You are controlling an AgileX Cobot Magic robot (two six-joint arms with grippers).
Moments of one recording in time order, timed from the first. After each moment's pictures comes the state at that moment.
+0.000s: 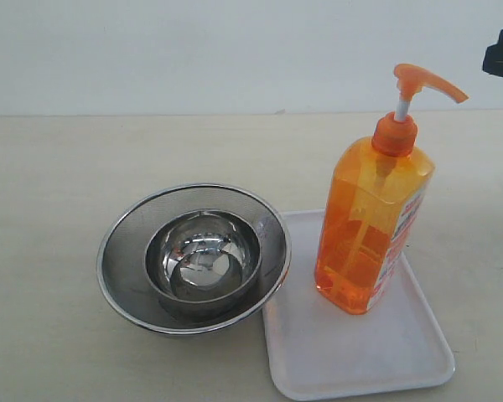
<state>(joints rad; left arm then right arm) 0.05 0.00 0.00 -0.22 0.31 0.29 -0.05 1.10 -0.75 -1.74 -0.46 1.88</state>
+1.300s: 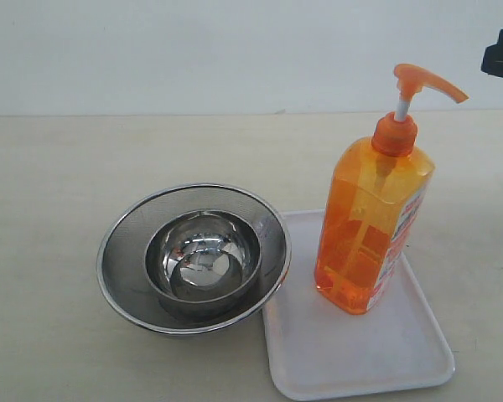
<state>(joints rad) 0.05 0.00 0.00 -0.03 0.30 0.27 -0.05 1.10 -0.75 -1.74 -0.47 1.89</state>
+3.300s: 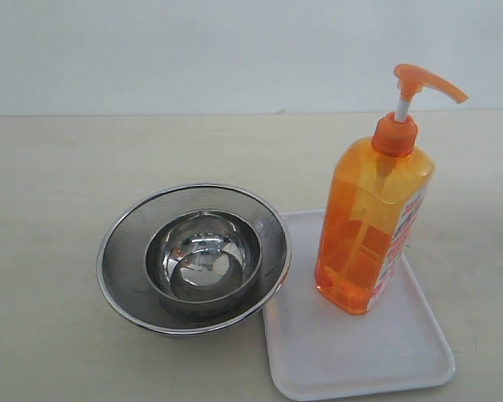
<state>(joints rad) 0.05 0.00 0.00 -0.03 0.30 0.27 -0.05 0.09 -0.11 -1.66 -0.60 1.91</state>
